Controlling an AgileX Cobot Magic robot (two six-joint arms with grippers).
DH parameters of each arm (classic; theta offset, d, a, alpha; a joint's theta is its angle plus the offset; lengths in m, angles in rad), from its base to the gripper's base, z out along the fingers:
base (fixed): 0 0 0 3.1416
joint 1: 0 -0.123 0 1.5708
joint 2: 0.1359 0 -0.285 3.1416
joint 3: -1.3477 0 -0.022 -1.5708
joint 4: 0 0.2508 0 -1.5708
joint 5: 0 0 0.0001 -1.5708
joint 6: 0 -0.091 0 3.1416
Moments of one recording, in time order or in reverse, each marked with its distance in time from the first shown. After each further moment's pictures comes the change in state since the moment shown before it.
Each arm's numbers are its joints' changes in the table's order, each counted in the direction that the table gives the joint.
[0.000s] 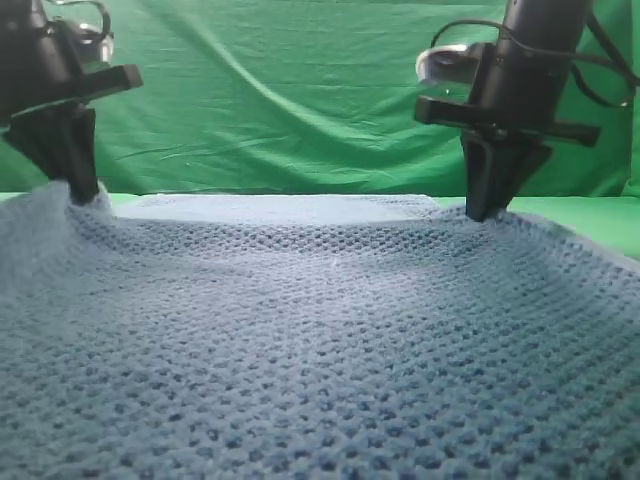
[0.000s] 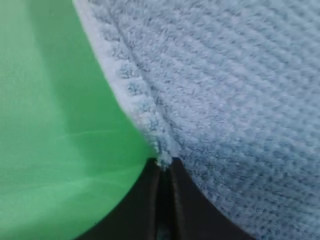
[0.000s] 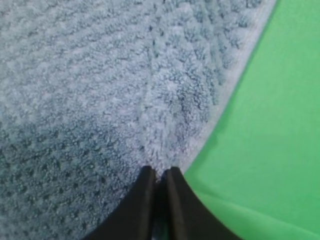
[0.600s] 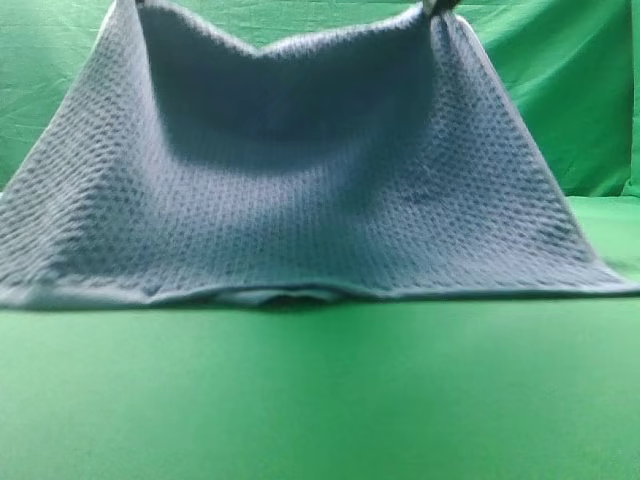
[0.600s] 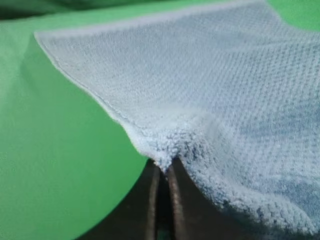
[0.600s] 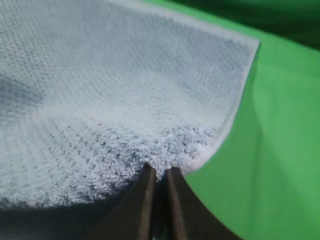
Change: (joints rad) left arm 0.000 0.002 0.523 -0.034 0.107 0.002; right arm 0.000 -0.072 0.356 -0.026 -0.082 -0.006
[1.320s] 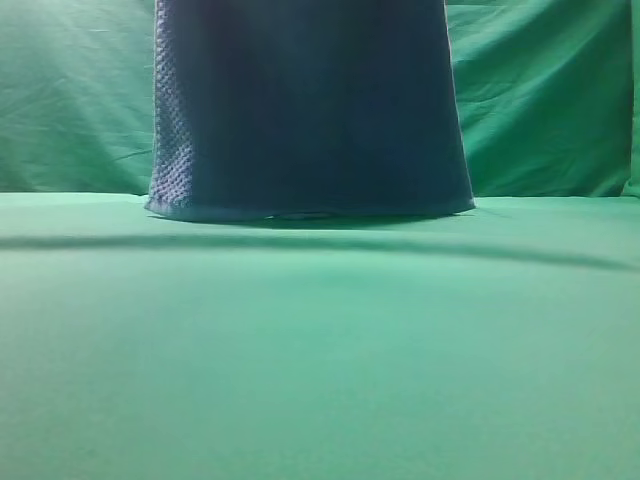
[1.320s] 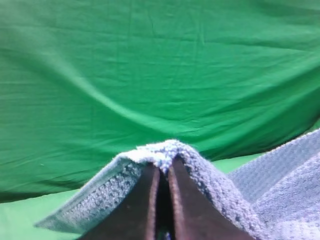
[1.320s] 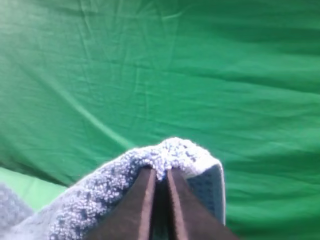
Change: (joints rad) left arm 0.000 0.000 0.135 -0.193 -0.296 -0.133; right arm 0.008 -0.001 0.109 0.038 -0.336 0.001
